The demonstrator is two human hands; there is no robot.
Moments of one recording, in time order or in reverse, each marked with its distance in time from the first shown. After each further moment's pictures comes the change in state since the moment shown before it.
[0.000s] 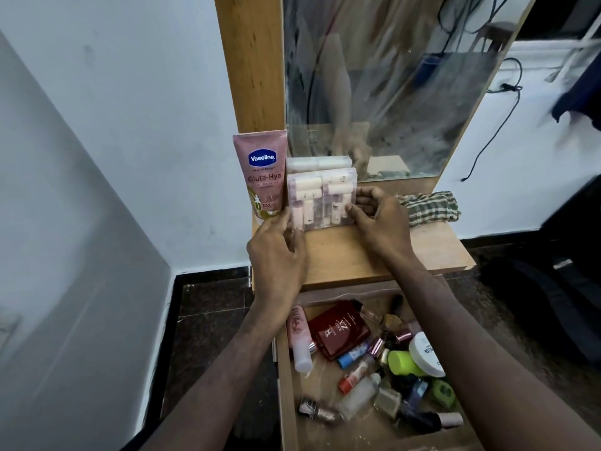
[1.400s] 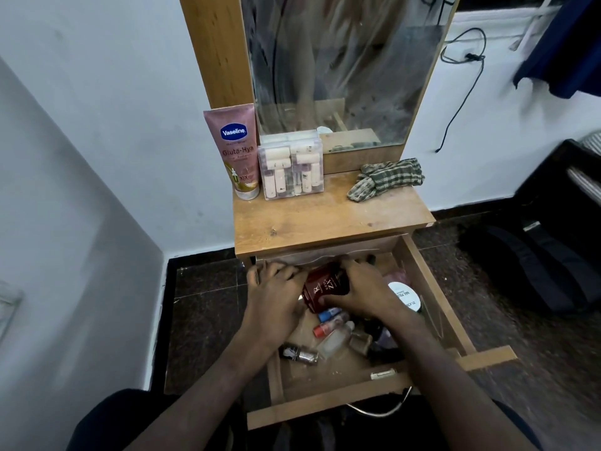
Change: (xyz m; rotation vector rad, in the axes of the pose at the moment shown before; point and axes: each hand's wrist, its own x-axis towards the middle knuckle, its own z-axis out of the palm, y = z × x) left_hand -0.114 -0.027 -0.013 0.590 -0.576 0.366; right_hand -0.147 0.042 -0.025 -0.535 -0.593 0.156
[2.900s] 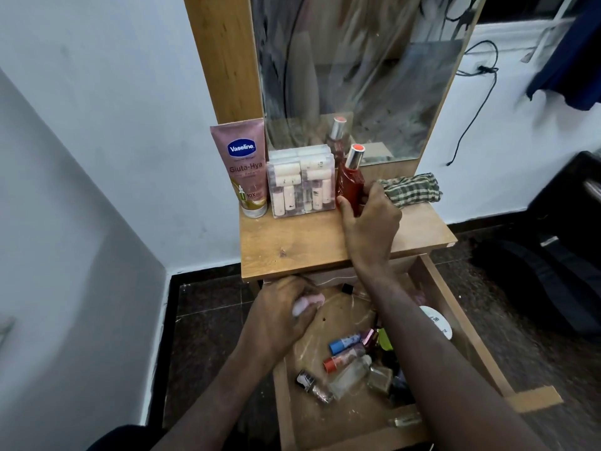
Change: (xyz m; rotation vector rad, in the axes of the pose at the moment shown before) left_hand 0.018 -0.026 0.001 -0.615 0.191 0.112; right_hand 0.090 -0.060 -0.055 0.278 1.019 0.044
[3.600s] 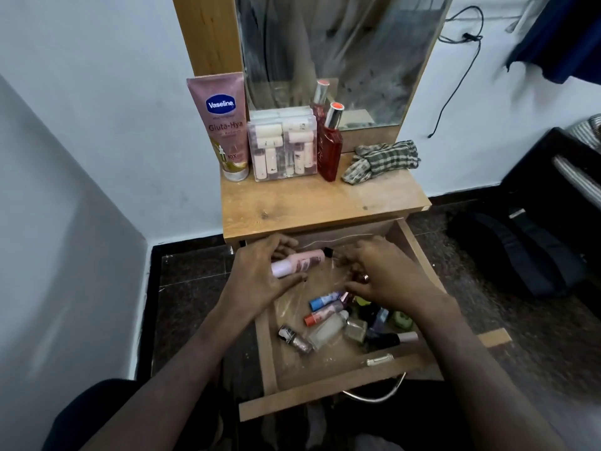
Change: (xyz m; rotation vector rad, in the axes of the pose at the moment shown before) left_hand -0.004 0.006 -0.006 -0.121 0.020 -0.097; right_hand -0.064 0.046 -0.115 -0.500 -0.966 -0.425
